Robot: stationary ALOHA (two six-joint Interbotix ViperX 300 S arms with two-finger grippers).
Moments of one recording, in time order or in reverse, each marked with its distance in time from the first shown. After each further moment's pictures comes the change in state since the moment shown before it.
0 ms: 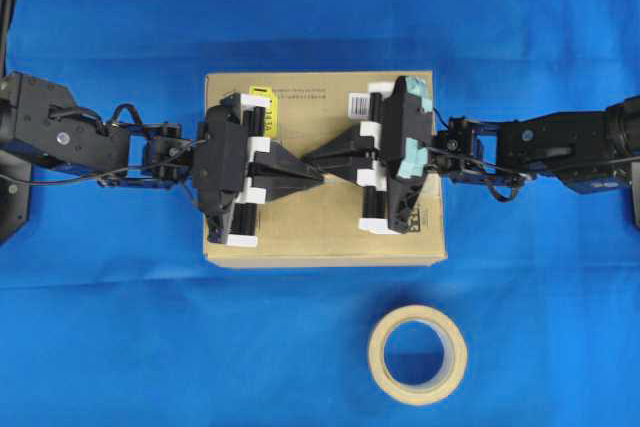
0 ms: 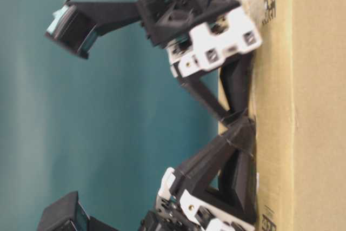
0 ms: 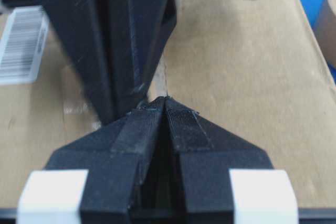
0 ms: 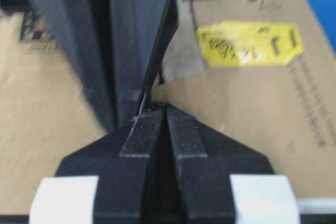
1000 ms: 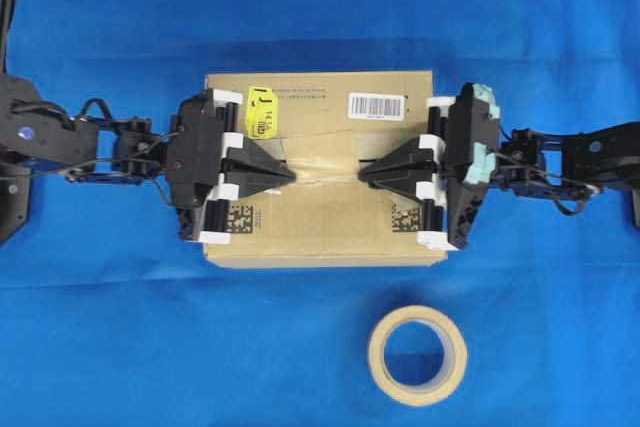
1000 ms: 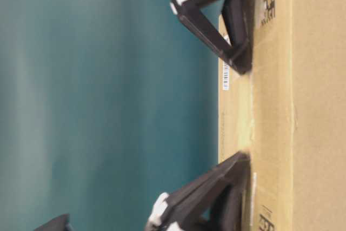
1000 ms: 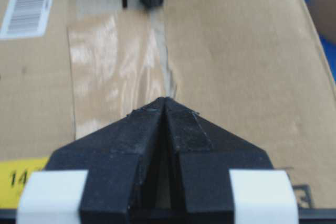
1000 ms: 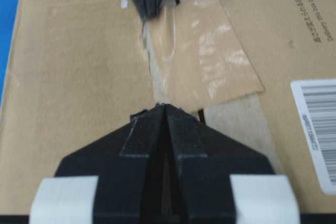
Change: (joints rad) left arm 0.003 -0.133 0.067 0.000 0.034 -0.020; right arm 0.066 -0.210 0.181 0.132 0.015 -0.018
